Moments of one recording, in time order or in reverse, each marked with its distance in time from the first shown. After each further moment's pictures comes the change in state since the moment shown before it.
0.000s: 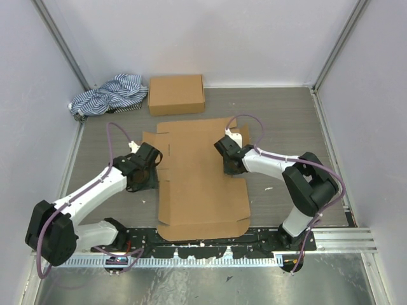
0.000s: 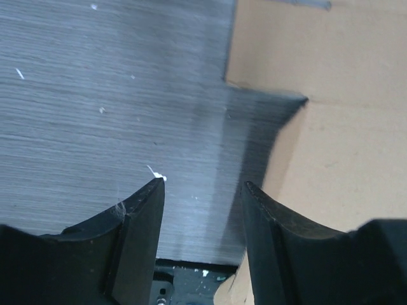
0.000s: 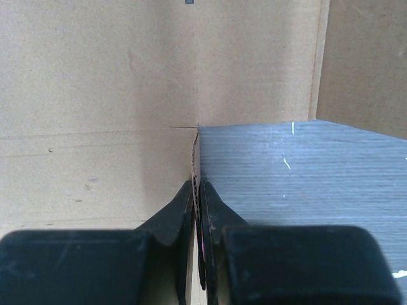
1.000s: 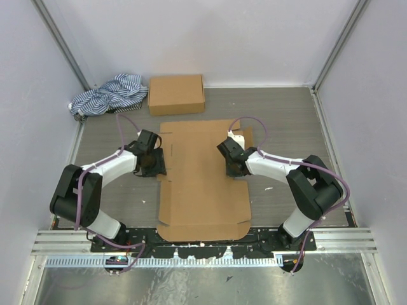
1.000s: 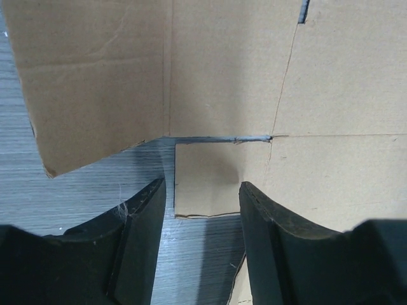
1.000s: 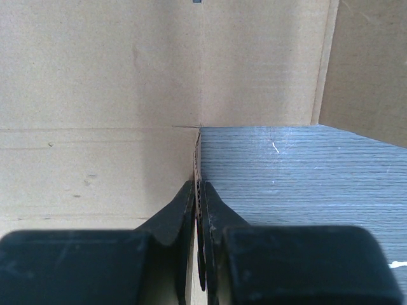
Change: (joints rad) left arm 0.210 0.348 0.043 0.399 0.253 0.182; right arm -0.002 -0.059 -0.067 0.006 -0.014 -0.005
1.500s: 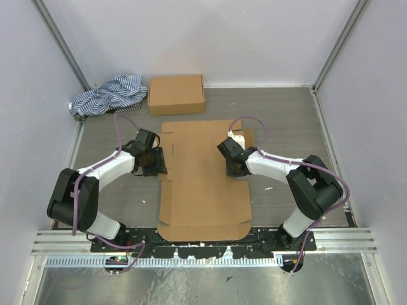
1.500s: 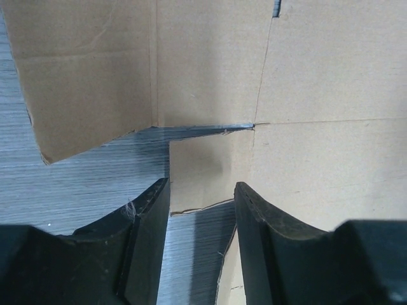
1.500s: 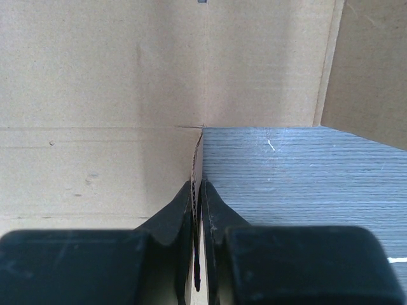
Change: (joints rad) left arm 0.005 -0.032 0.002 0.003 0.060 0.003; right arm 0.000 0.000 0.004 -0.014 -0.001 -0.006
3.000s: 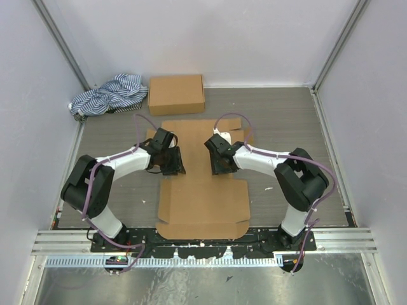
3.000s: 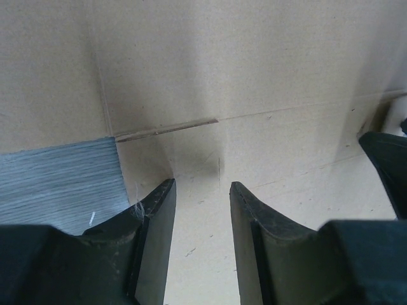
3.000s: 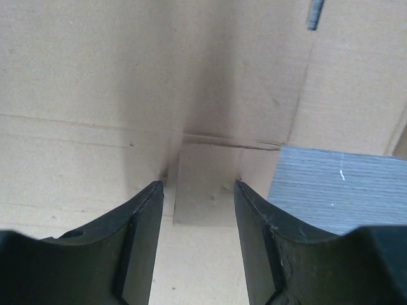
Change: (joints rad) left arm -0.143 0.151 0.085 0.107 0.098 -0.126; right arm 0.066 0.106 0.158 -0.049 -0.030 -0.023
